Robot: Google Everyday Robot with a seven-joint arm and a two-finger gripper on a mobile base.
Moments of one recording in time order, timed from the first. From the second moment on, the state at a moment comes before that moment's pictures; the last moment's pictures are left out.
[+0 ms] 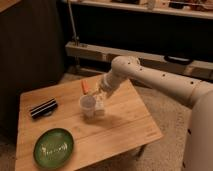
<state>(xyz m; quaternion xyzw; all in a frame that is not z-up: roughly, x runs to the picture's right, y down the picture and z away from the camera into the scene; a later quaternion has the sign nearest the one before) -0.041 0.033 0.780 0.00 -0.38 -0.66 0.65</state>
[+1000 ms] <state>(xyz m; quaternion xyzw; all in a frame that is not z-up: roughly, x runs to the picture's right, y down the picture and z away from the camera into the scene) -0.089 0.088 0.817 -0.07 -0.40 -0.68 0.61</state>
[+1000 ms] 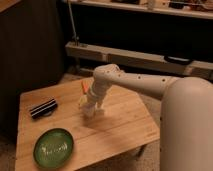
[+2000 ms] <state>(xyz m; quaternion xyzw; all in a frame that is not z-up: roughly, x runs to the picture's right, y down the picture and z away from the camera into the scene) -0.053 0.041 0.785 0.00 -0.43 -0.64 0.63</state>
